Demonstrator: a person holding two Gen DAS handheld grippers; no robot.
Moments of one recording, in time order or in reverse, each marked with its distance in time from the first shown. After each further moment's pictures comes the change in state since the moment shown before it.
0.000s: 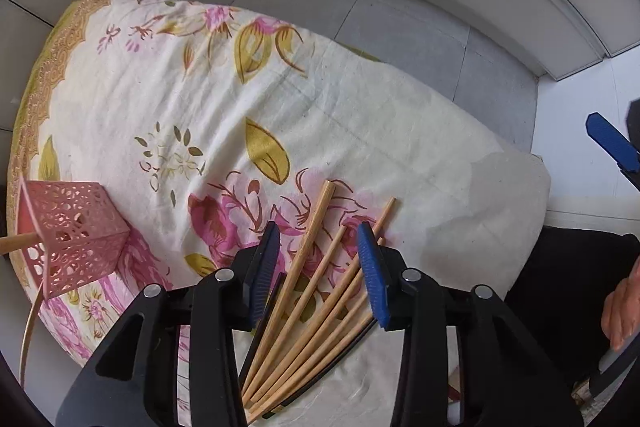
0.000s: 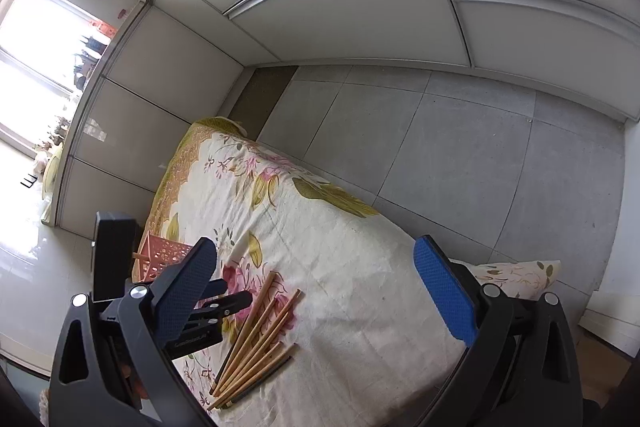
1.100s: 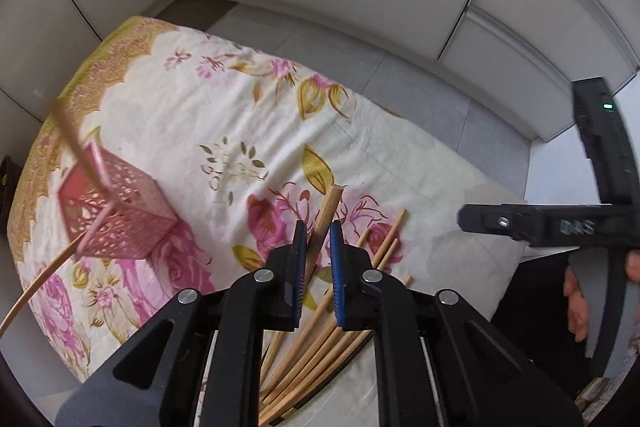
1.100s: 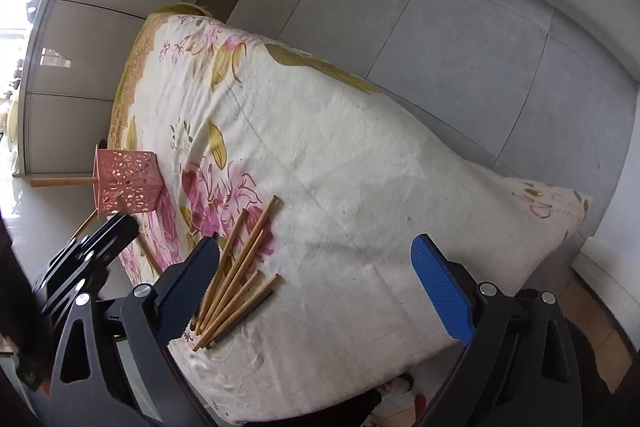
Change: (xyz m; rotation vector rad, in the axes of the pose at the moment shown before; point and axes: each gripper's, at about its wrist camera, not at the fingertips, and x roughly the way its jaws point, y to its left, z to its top) left arm -0.066 0.035 -0.075 -0.110 -0.343 0.008; right arm 0.086 0.007 -0.027 0.019 0.451 -0.116
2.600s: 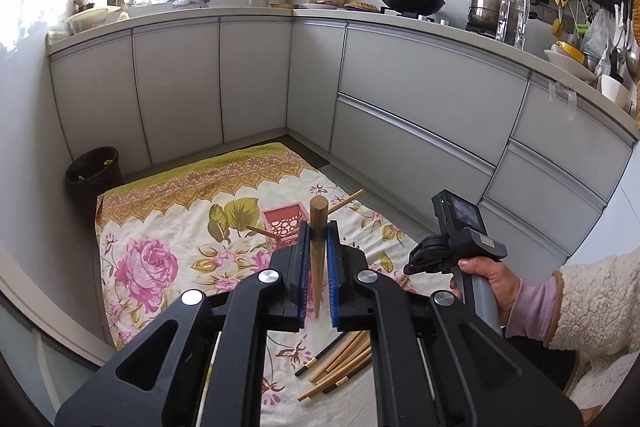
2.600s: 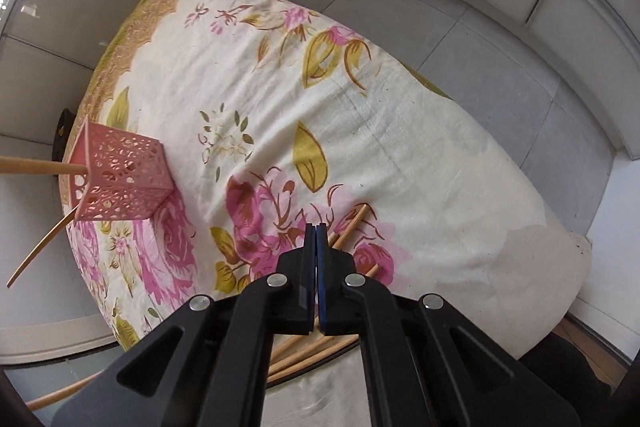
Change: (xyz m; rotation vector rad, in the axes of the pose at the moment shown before) left arm -0.233 0.054 -0.148 -0.319 -0.635 0.130; right arm 0.046 0.134 -0.004 -0.170 -0.061 -0.217
